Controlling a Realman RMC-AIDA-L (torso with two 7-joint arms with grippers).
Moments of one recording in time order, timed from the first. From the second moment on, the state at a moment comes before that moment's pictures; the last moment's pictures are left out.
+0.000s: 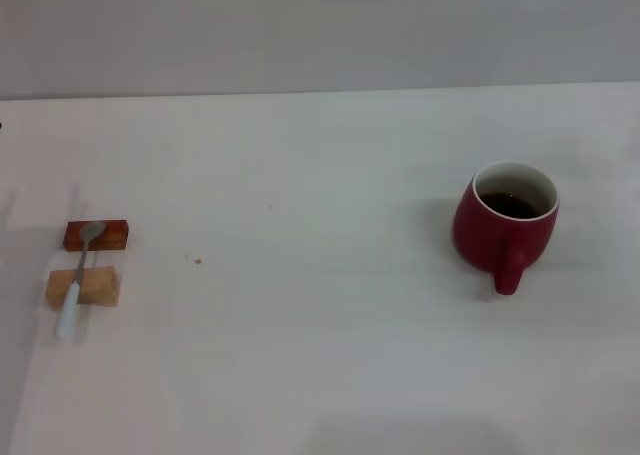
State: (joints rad) left arm -0.45 -2.08 0.45 -0.10 0.77 1.53 -0.25; right arm 0.64 2.04 -0.47 -0.22 -0.92 -0.92 0.47
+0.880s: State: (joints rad) left arm -0.48 -2.08 0.45 -0.09 0.77 1.49 -0.25; right arm 0.54 1.90 -0.64 -0.36 -1.78 -1.02 1.15
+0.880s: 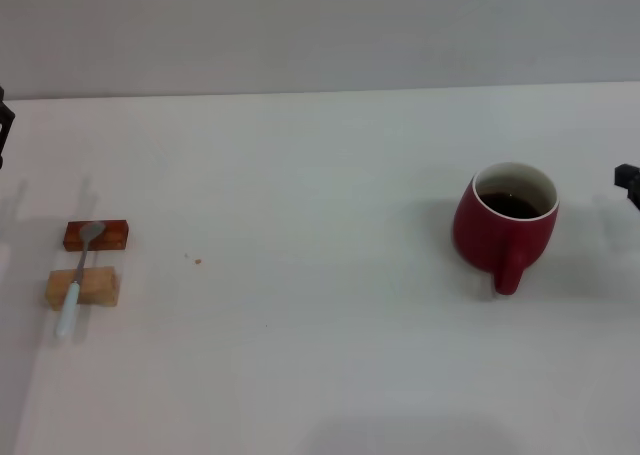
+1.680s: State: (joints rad) left arm -0.49 -2.08 0.45 -0.10 0.77 1.49 -0.25; right arm 0.59 1.94 -0.74 -0.35 -1.81 -1.03 1.15
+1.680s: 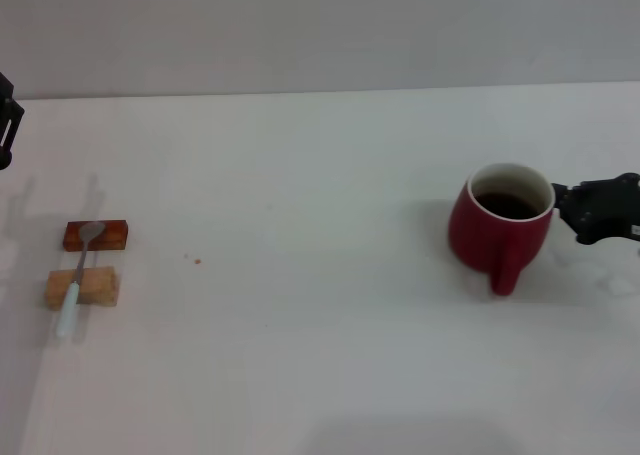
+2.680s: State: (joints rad) left arm -0.47 -2.08 0.45 -0.11 0.77 1.47 -0.25; right arm 0.73 2.07 -0.76 -0.29 -1.82 -0.90 1.09
